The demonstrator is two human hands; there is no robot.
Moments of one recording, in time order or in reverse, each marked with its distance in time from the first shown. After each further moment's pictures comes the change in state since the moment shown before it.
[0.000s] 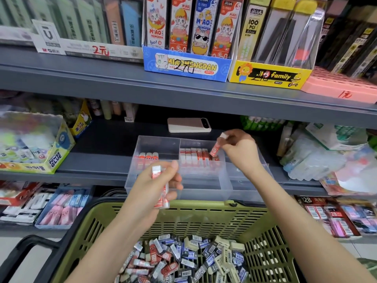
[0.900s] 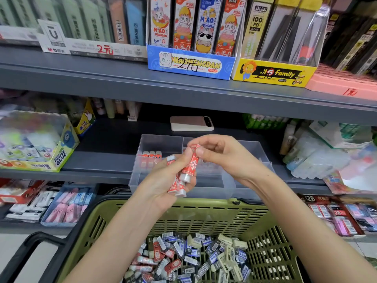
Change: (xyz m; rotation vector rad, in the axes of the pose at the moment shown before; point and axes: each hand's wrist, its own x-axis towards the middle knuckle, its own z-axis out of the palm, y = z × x) left_hand 0.015 0.014 0.024 -0.282 -0.010 -0.261; right_hand -0.045 -0.058 -0.012 0.451 -0.730 -0.155
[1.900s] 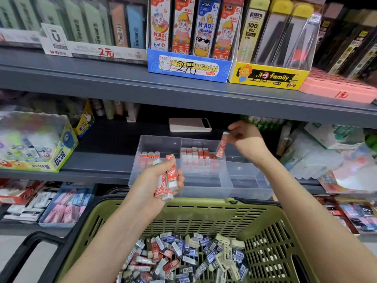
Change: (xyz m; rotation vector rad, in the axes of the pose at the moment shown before) left_hand -0.009 -0.002 -0.023 -0.076 0.016 0.064; right_hand 0.027 0.036 -0.063 -0.364 0.604 0.227
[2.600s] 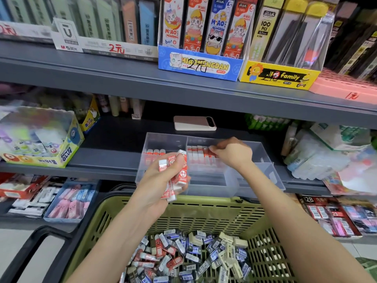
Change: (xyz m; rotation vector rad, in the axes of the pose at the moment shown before) left_hand 0.001 -0.004 -0.011 0.177 -0.010 0.141; right_hand -0.012 0.001 0.048 -0.805 -0.057 0.017
